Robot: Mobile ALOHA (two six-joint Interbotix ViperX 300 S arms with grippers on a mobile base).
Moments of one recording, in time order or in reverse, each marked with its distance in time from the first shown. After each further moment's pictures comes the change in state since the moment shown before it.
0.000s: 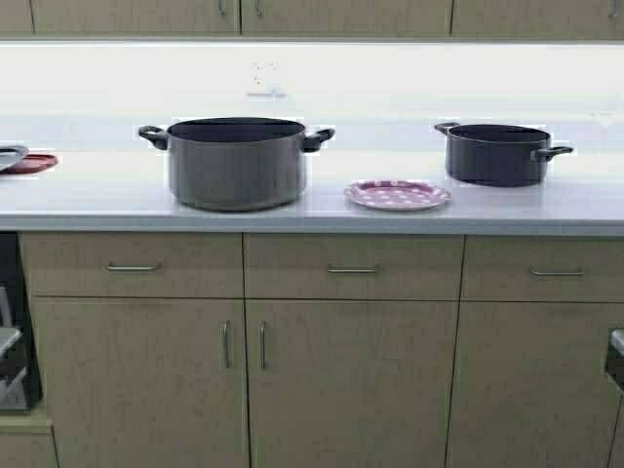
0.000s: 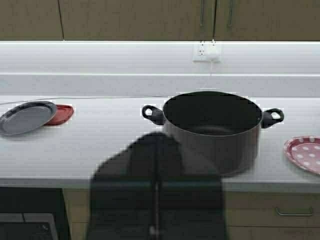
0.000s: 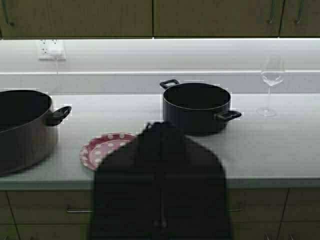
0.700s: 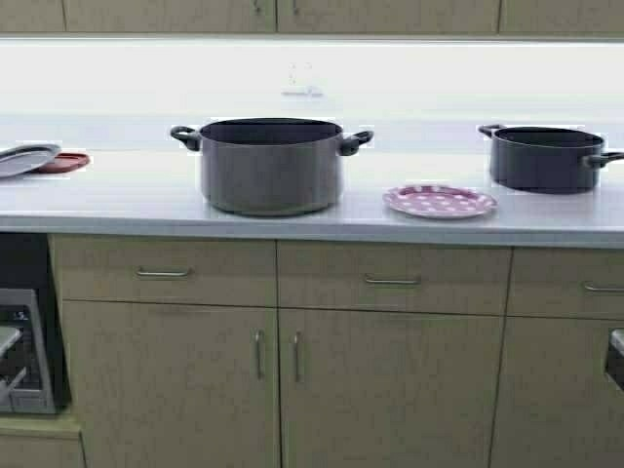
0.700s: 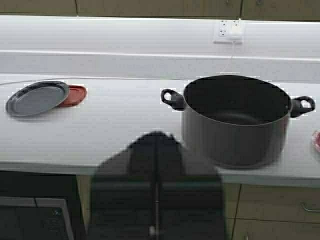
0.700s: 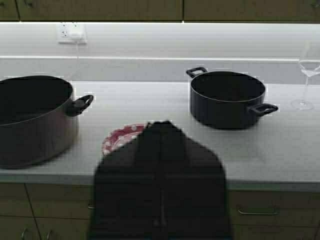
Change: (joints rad) left arm -0.008 0.069 0.015 0.020 -0.028 -0.031; right arm 0.006 0.023 0.025 0.002 0.000 0.000
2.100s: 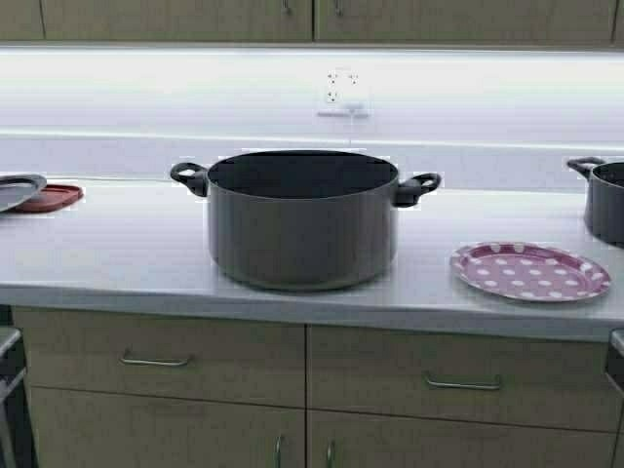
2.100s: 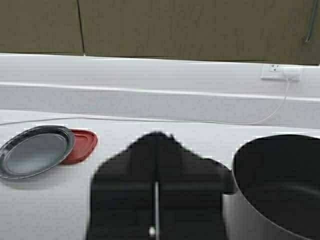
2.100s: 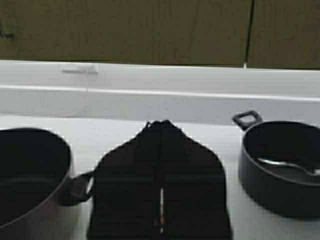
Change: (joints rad) left arm 0.000 -0.026 0.032 -0.002 -0.021 0.009; right arm 0.002 0.003 0.005 -0.002 0.000 0.000
